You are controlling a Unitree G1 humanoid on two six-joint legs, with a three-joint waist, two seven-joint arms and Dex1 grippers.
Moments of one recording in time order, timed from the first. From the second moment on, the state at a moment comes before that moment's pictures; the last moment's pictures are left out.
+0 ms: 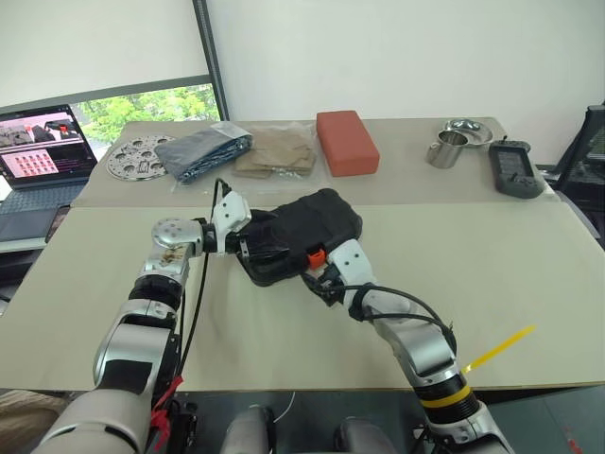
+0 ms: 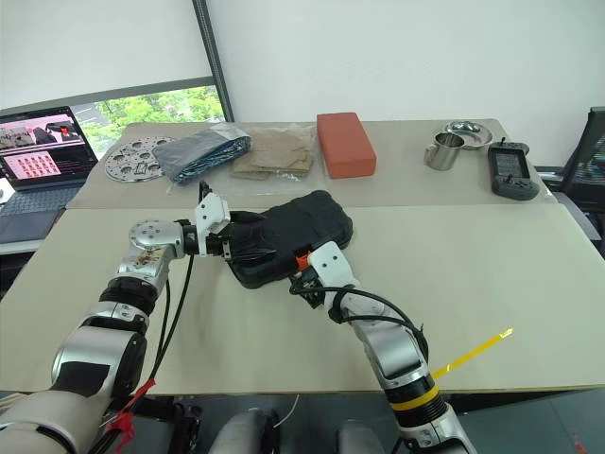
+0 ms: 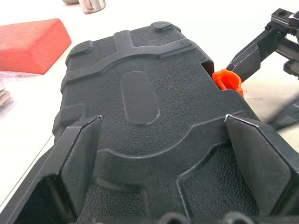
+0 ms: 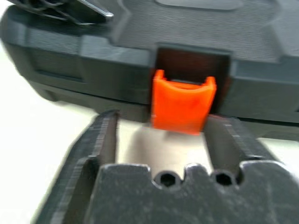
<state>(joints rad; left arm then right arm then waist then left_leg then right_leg) -0.87 0.42 -0.06 0.94 -0.10 -0.28 -1.25 -0.30 -0.18 0.29 -0.21 0.05 0.62 0.35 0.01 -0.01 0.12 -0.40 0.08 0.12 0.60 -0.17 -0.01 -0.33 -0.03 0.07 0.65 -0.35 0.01</state>
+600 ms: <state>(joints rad) -0.87 0.42 -0.06 0.96 -0.09 -0.28 -1.25 -0.24 -0.21 0.24 -0.31 0.06 0.66 0.34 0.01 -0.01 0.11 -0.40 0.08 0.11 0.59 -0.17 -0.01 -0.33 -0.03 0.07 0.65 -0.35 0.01</state>
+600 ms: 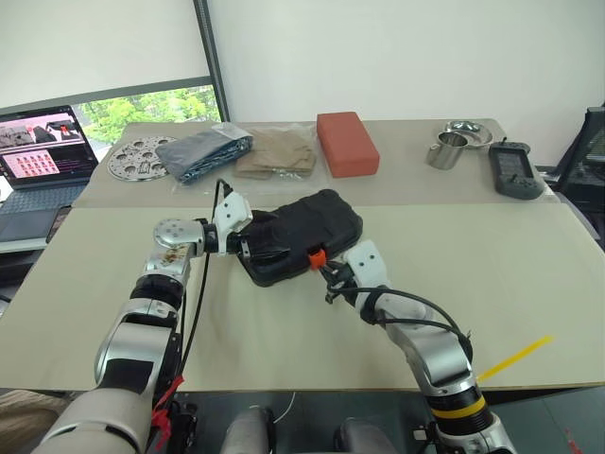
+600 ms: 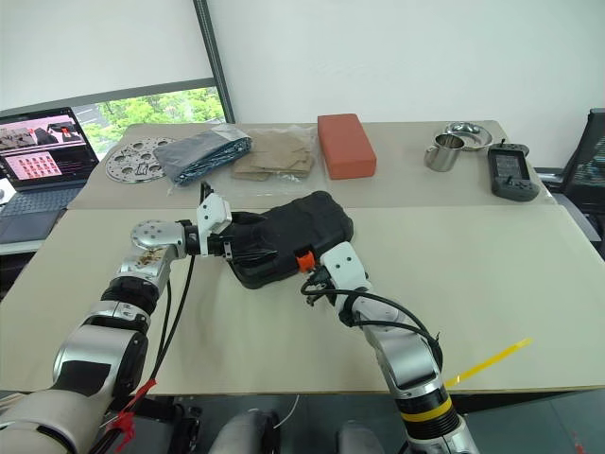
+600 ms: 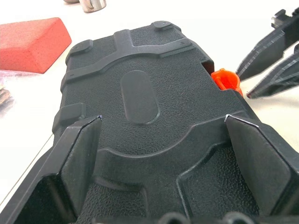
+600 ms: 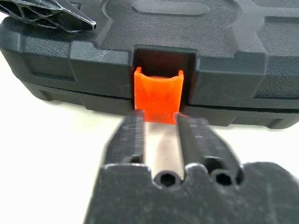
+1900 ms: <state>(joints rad) -0.89 0.40 -0.06 0.96 -0.08 -0.28 -1.24 -0.36 -0.14 0.26 -0.15 0.02 0.60 0.34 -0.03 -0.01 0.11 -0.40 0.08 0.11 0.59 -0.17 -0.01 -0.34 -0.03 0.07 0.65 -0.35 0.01</state>
